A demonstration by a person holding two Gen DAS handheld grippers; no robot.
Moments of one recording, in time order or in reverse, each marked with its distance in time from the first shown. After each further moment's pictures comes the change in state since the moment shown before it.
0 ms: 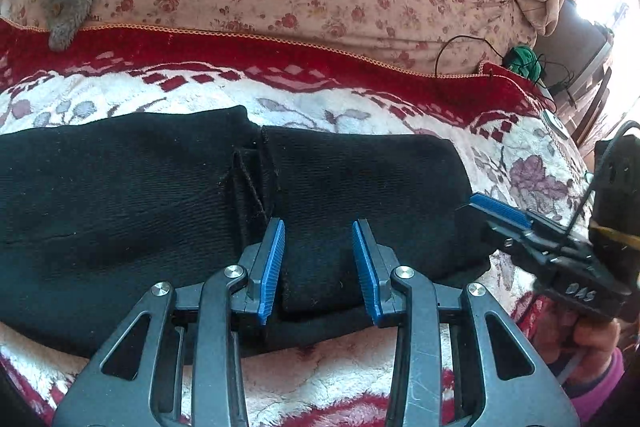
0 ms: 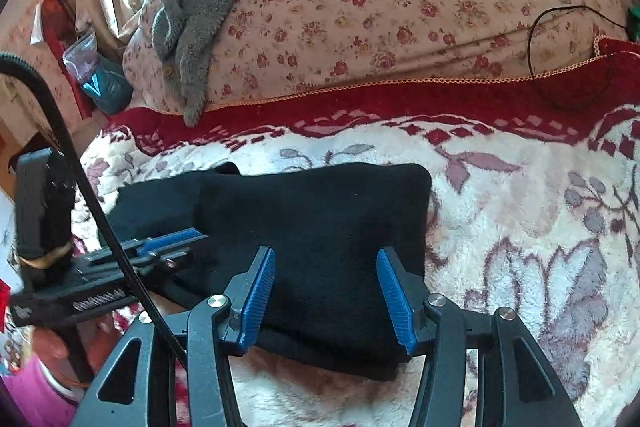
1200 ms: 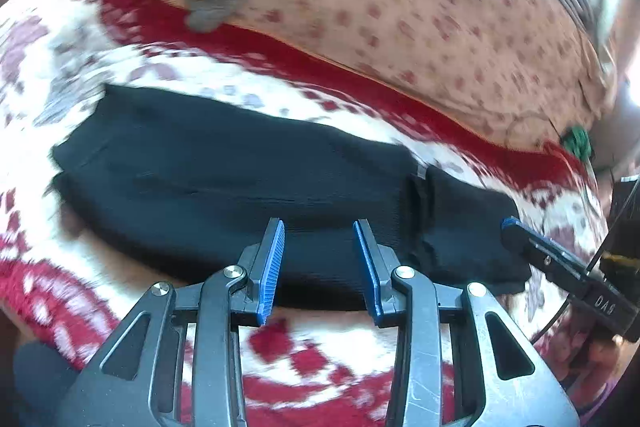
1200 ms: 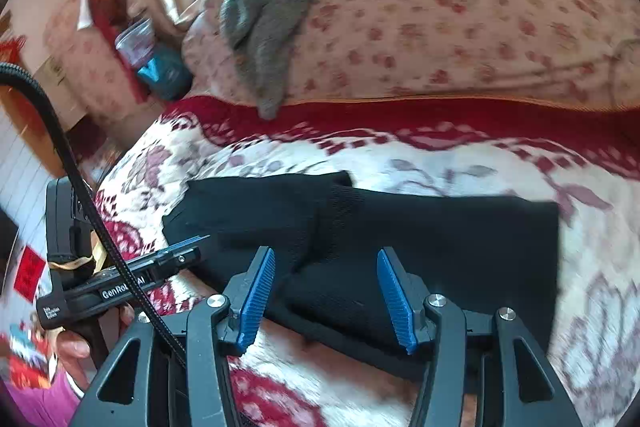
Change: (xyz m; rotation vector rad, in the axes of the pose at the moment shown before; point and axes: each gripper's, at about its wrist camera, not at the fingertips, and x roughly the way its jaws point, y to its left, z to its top) left arm -0.089 0.092 -0.029 -0.286 -0.134 0.201; right arm 0.021 0.082 0.016 -0.109 0.034 0.189
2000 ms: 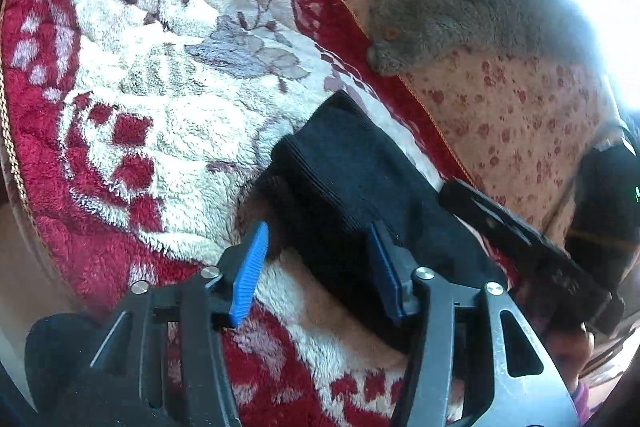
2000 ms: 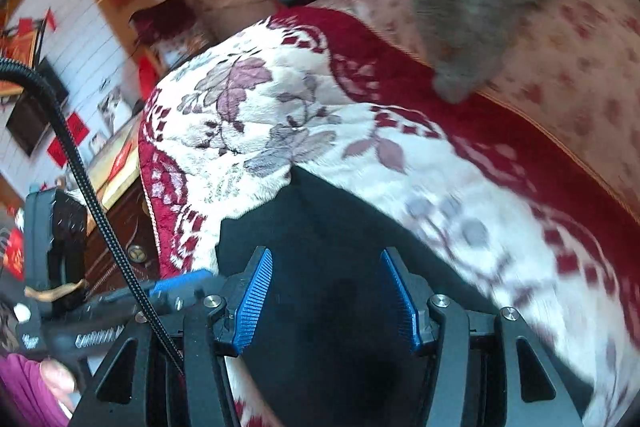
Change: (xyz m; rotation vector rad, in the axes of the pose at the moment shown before) left arm -0.024 0.147 -0.004 -0.471 -0.129 0.075; right arm 0.205 0.162 0.082 -0.426 0.241 0.248
